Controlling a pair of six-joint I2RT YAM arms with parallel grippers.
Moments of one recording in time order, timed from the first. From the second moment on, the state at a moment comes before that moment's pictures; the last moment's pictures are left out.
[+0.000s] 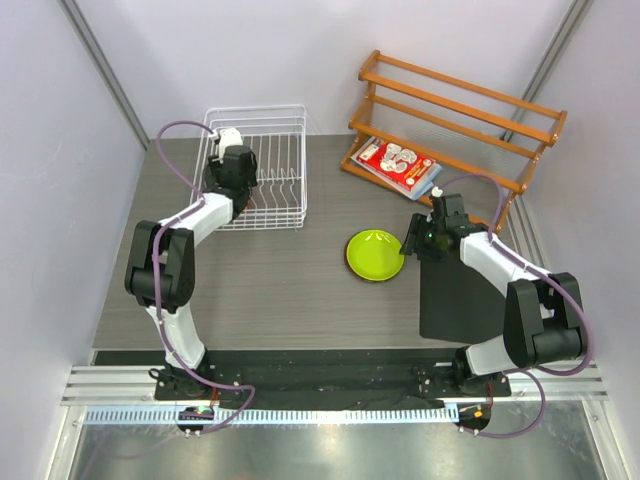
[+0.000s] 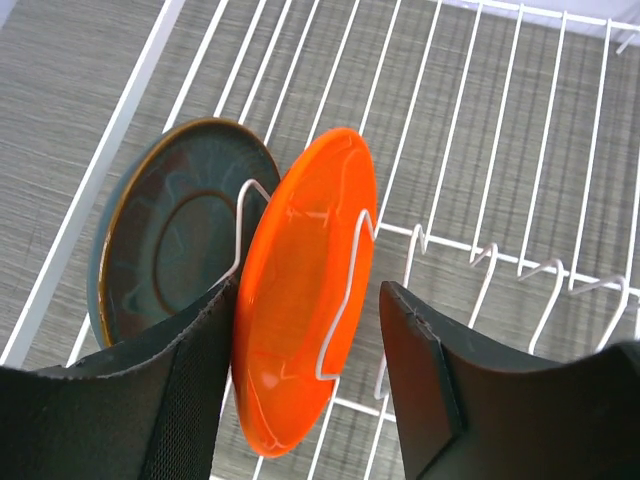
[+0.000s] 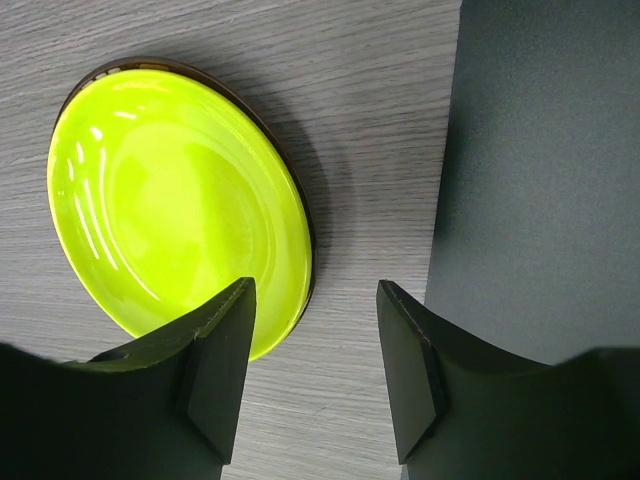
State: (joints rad) left arm -0.25 1.86 1.28 0.10 -0.52 -0.22; right arm 0.16 1.43 0.83 -0.36 -0.14 0.42
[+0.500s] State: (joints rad) left arm -0.25 1.88 1.28 0.10 -0.57 -0.21; right arm 0.16 1.44 0.83 -0.36 -0.14 0.42
